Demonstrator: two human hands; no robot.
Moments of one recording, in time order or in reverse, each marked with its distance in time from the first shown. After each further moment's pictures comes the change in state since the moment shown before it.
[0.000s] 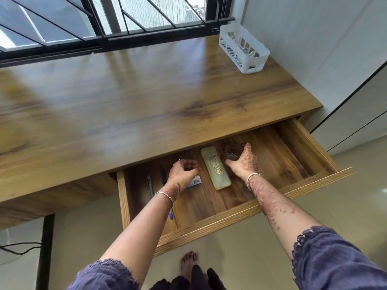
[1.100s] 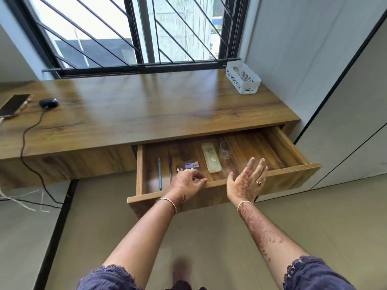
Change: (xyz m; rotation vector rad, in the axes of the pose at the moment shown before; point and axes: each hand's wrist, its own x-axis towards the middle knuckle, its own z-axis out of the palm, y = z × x) left_hand -0.169 0.002 0.014 0.502 0.071 0.226; right_hand -0.145 0.064 -0.032 -0.165 0.330 -0.219
